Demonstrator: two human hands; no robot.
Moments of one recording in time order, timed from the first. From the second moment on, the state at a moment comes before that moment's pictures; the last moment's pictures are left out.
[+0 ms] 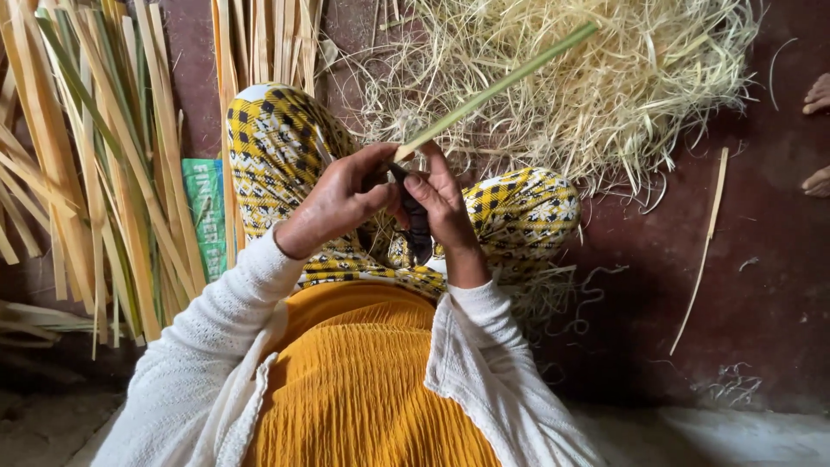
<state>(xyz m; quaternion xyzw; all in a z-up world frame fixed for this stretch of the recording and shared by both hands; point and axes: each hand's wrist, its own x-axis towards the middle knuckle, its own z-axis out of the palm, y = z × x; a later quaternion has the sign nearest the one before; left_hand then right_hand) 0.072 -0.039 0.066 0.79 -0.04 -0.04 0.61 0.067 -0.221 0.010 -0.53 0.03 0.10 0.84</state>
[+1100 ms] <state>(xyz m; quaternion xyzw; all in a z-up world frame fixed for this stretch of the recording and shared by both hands) 0.062 -0.052 0.086 0.84 -0.02 -0.10 0.53 0.059 -0.203 0.007 -0.59 -0.08 -0.02 0.81</state>
